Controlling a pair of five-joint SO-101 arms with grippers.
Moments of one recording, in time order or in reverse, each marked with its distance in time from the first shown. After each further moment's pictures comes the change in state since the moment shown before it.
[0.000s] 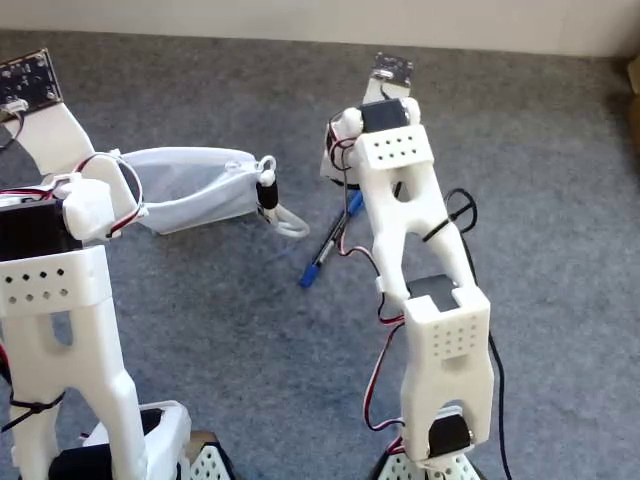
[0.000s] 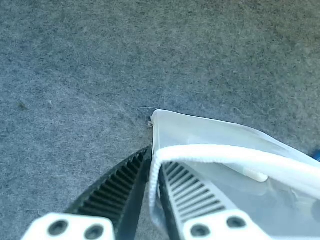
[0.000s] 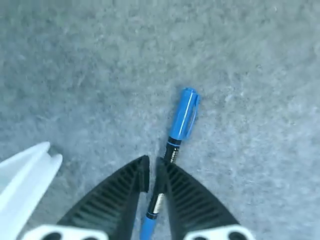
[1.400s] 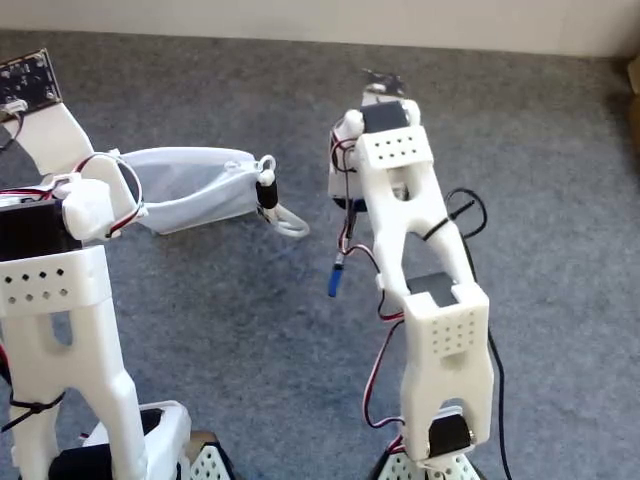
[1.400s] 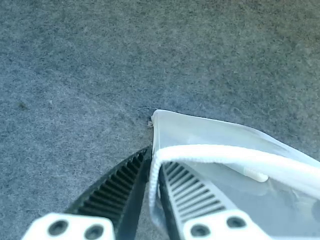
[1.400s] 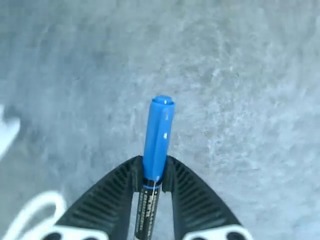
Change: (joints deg) left arm -0.3 0.0 0.0 0.0 0.0; right arm 0.4 -1.1 0.1 7.3 13.9
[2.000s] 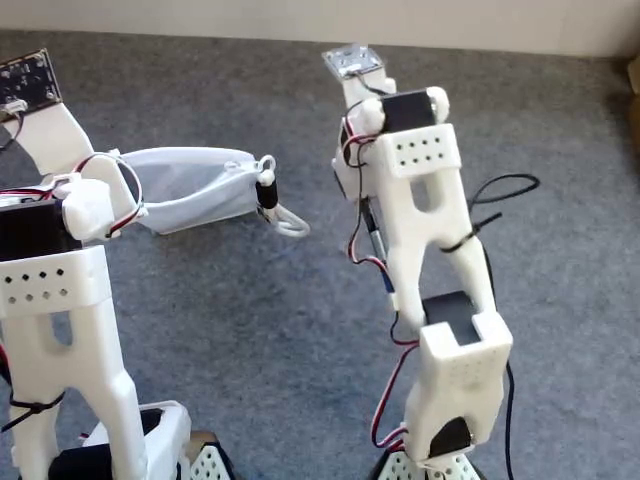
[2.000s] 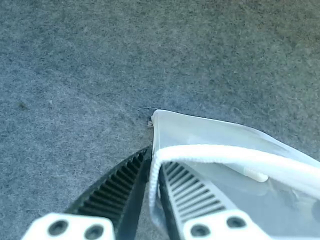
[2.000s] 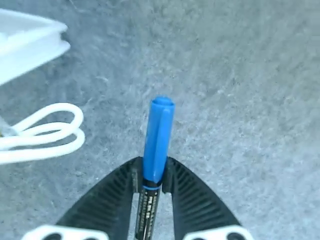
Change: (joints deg) left arm 0.0 0.0 0.0 0.0 0.0; right arm 0.0 -14.2 0.0 6.2 26.3
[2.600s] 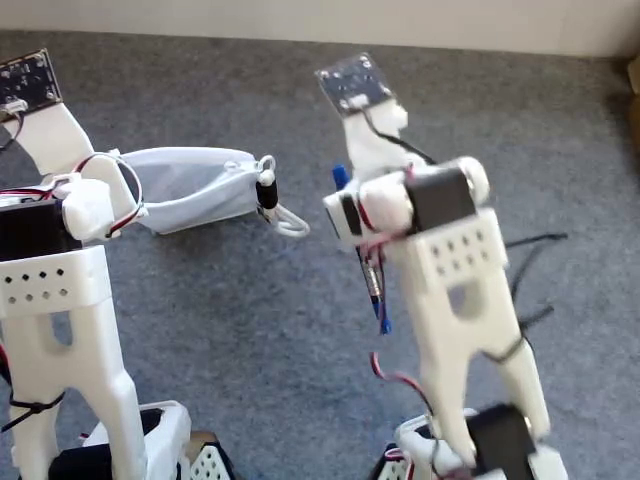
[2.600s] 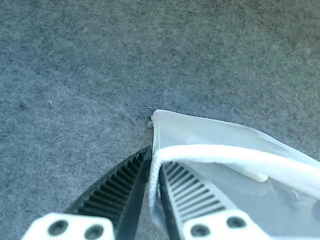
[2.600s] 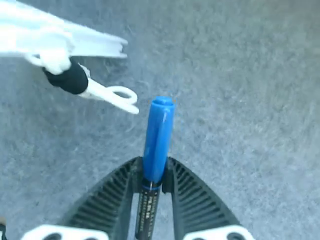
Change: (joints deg) left arm 0.0 0.0 0.0 0.0 0.0; right arm -6.5 -39.1 32.9 -9.3 -3.5
